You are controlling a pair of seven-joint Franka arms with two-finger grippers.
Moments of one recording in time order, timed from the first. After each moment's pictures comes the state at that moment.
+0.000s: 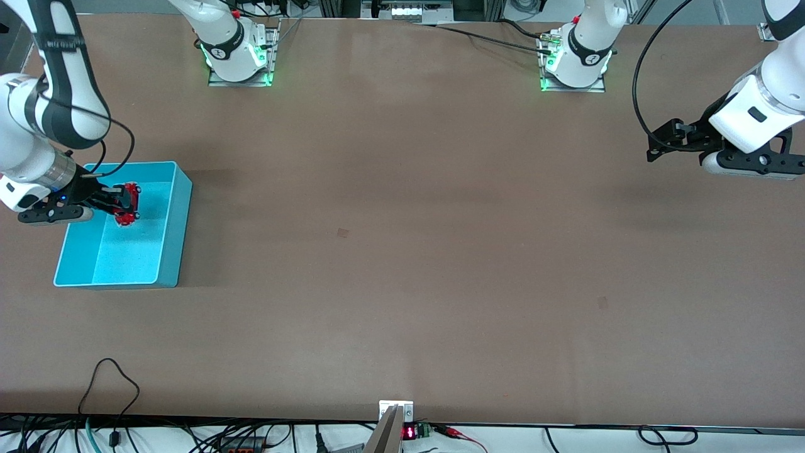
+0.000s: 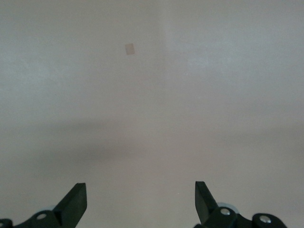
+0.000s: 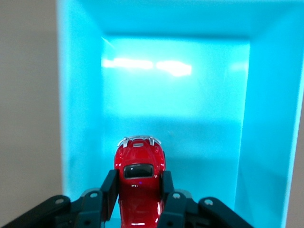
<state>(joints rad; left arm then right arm) -0.01 -0.04 -0.05 -1.74 -0.04 1.64 0.00 -0.12 0.20 -0.17 -2.17 0.07 2.36 -0.37</state>
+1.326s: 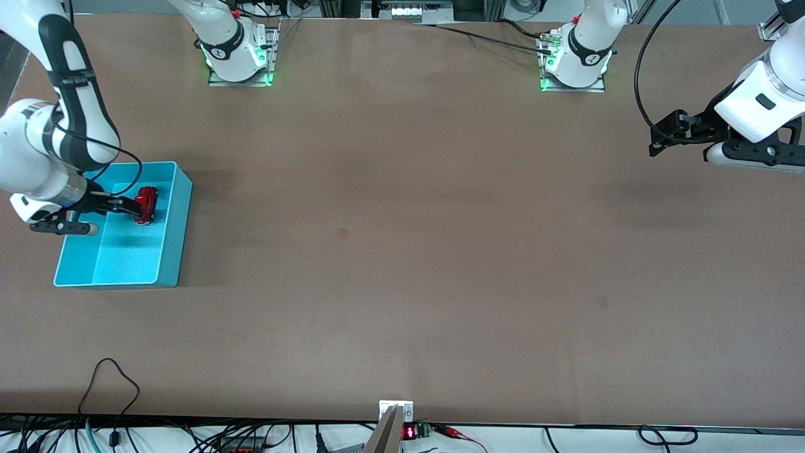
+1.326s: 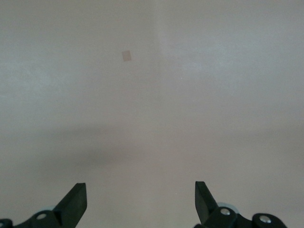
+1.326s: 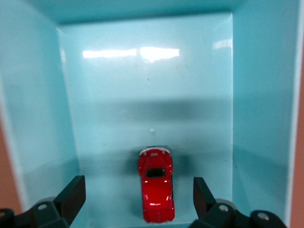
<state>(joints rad) -0.02 -0.04 -0.06 -1.68 -0.04 1.60 0.00 -0.09 0.26 -0.19 -2.09 0.03 2.31 -0.27</state>
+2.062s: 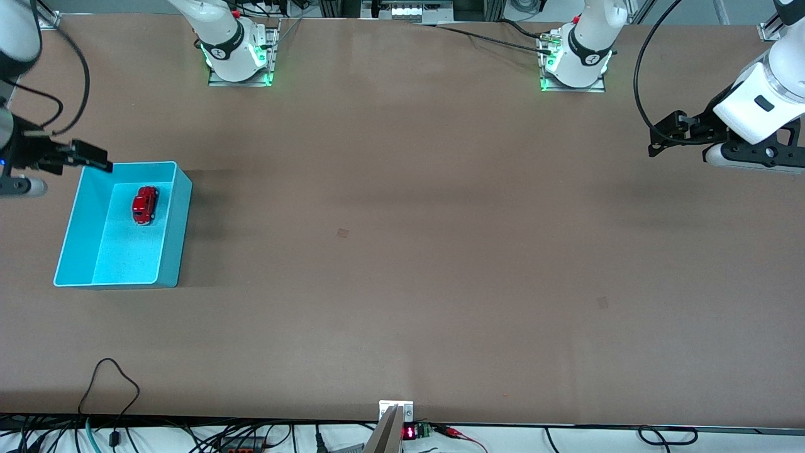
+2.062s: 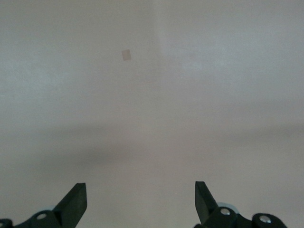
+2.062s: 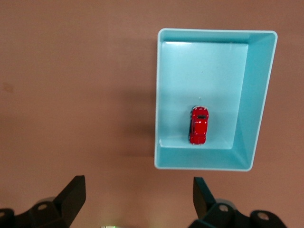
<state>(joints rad) -0.02 -0.04 -0.06 -1.67 -0.04 1.60 0.00 -0.08 0.05 0.02 -1.63 -0.01 1.55 -0.12</state>
